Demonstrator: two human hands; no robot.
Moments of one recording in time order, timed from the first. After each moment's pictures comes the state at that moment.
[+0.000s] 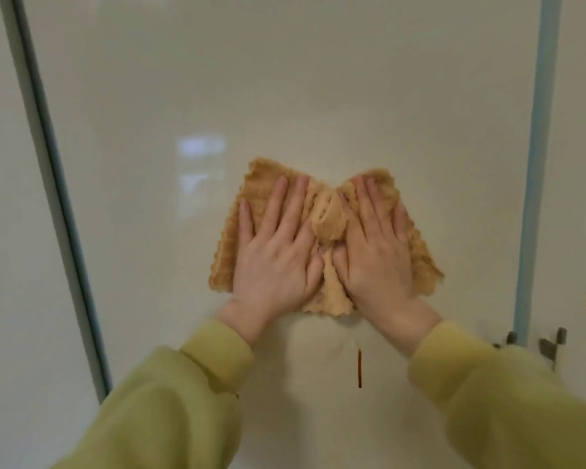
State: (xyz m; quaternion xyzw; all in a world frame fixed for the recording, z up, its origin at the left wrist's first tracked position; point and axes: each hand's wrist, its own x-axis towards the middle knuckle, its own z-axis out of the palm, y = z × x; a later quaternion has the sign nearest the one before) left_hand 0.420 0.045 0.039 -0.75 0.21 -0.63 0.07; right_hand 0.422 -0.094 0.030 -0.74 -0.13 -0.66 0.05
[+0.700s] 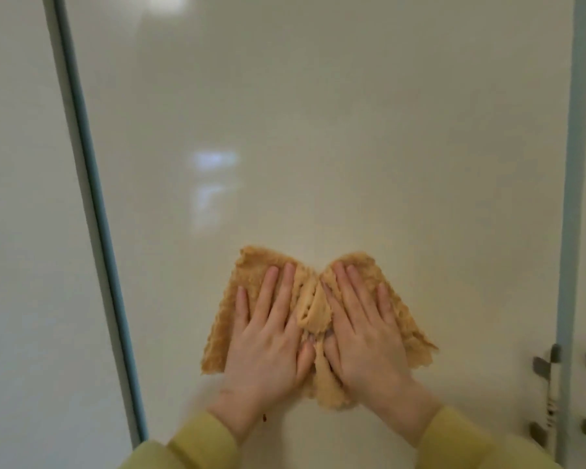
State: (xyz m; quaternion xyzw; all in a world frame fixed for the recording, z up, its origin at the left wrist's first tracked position) left_hand 0.420 0.094 -0.046 -0.78 0.20 -0.59 0.10; right_hand 0.419 -0.055 -0.052 -0.76 -0.17 -0.62 -0.01
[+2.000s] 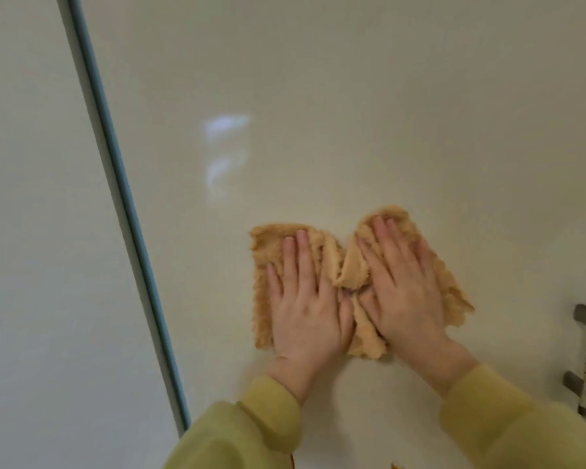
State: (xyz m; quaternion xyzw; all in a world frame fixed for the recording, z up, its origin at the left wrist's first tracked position) left_hand 0.418 0.064 -0.079 -0.78 0.12 -0.62 -0.02; right_hand 0.418 -0.064 -0.064 -0.73 -0.19 -0.65 0.05
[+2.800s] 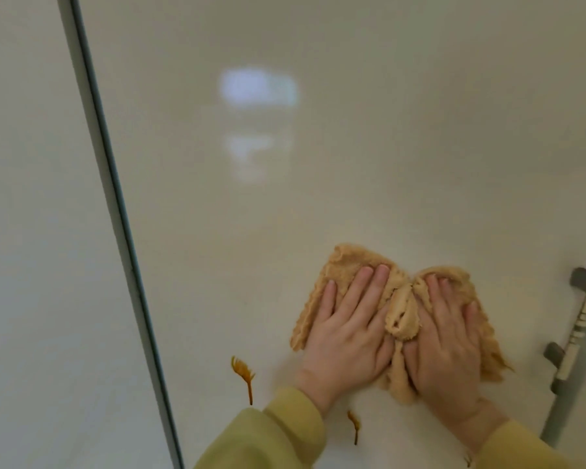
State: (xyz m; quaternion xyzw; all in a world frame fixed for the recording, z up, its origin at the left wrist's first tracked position) left_hand 0.412 -0.004 -0.179 -0.80 0.19 -0.57 0.08; right_hand 0.420 -0.142 -0.195 -0.75 -0.18 -0.63 0.07
